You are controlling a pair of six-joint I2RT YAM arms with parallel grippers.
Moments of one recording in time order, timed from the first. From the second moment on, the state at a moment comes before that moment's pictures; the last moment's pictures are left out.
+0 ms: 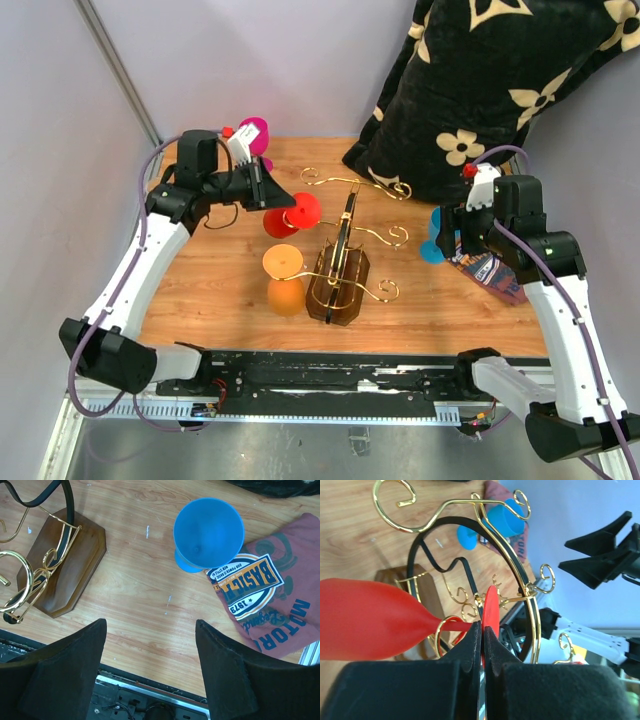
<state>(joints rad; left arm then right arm) -0.28 1.30 1.38 -0.60 0.70 -0.49 0.19 0.98 1.30 -1.06 -0.11 -0.03</state>
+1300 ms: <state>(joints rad) -0.27 1.29 1.23 -0.26 0.92 -0.71 0.19 0.94 1.29 -1.05 -0.09 -0.03</state>
